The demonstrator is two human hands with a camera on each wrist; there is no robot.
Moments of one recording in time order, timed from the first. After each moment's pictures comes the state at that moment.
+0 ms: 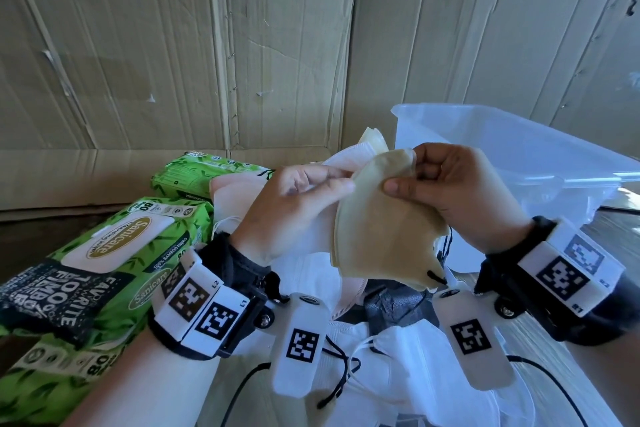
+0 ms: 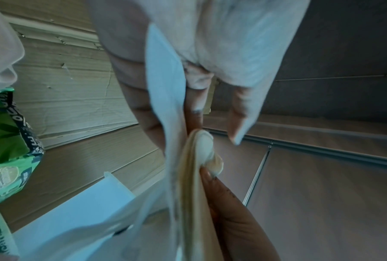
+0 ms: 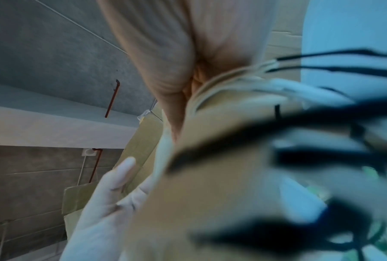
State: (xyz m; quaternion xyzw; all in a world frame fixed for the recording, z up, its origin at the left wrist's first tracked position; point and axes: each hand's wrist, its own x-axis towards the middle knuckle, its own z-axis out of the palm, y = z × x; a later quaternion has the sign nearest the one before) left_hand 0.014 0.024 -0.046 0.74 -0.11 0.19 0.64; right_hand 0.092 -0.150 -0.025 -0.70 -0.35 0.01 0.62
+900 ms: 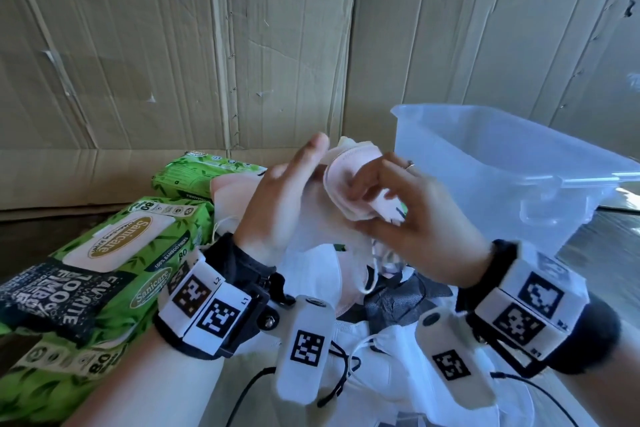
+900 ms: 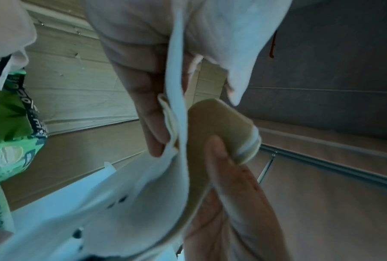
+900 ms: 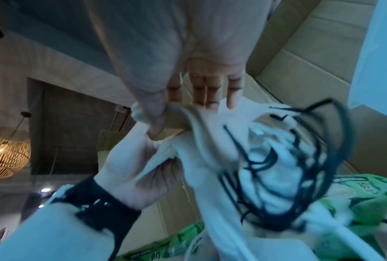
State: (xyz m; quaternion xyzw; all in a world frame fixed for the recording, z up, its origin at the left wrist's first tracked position) left_hand 0.017 0.022 -0.047 0.67 -0.02 0.22 0.71; right_hand 0.077 -0.133 -0.045 -0.73 -0.53 -0.19 0.38
